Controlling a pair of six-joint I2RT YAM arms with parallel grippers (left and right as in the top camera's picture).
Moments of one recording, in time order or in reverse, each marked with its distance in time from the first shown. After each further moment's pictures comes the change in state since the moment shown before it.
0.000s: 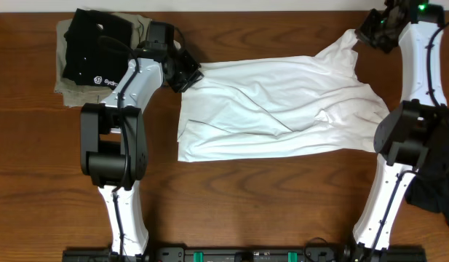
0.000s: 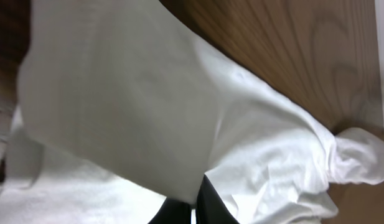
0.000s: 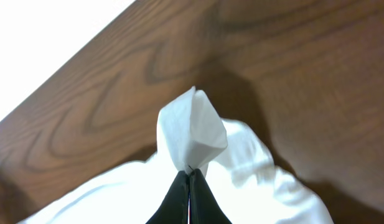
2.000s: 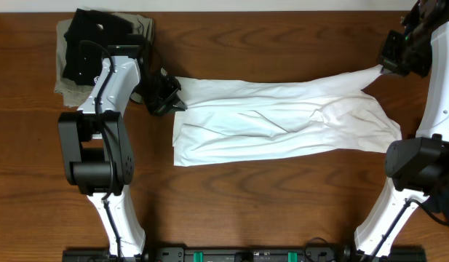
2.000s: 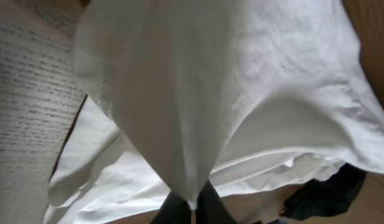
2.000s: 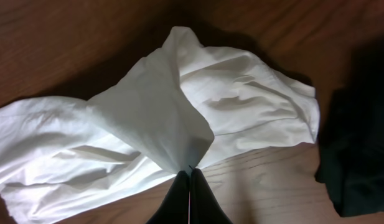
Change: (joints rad) left arm 0.109 -0.065 0.000 -0.554 0.071 0.301; right arm -0.001 -0.289 -0.002 -0.601 0.176 -0.183
